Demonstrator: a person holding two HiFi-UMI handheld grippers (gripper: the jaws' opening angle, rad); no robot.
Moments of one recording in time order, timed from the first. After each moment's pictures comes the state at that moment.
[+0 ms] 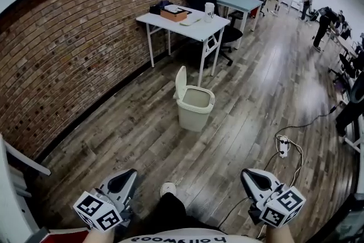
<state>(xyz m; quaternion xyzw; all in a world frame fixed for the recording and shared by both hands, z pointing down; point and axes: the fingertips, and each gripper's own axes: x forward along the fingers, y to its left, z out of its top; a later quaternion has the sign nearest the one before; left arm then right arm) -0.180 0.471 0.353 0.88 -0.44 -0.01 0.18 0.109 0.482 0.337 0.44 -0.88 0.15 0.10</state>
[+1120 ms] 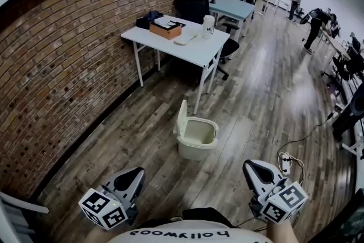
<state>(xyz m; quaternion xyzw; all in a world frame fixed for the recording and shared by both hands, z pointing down) -0.228 0.151 0.339 0.91 -0.37 -0.01 0.19 0.038 0.179 0.285 0.50 -0.86 0.09 0.08</state>
